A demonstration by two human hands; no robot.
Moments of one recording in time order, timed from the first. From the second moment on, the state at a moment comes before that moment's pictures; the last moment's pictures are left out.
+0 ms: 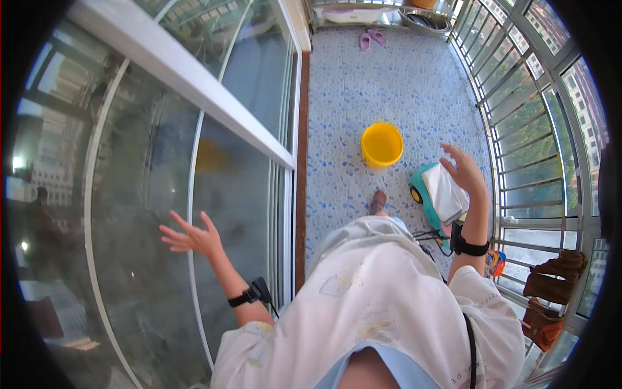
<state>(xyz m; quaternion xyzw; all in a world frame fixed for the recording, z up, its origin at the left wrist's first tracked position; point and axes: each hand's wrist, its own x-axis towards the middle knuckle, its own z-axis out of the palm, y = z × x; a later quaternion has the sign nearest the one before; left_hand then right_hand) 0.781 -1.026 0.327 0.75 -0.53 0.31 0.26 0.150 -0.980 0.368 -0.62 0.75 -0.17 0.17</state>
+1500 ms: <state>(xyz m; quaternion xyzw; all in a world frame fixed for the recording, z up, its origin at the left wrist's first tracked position) 0.484 -1.424 0.389 0.62 -0.71 0.11 0.32 -0.028 -1.173 0.330 -0.47 0.82 -0.16 0.27</state>
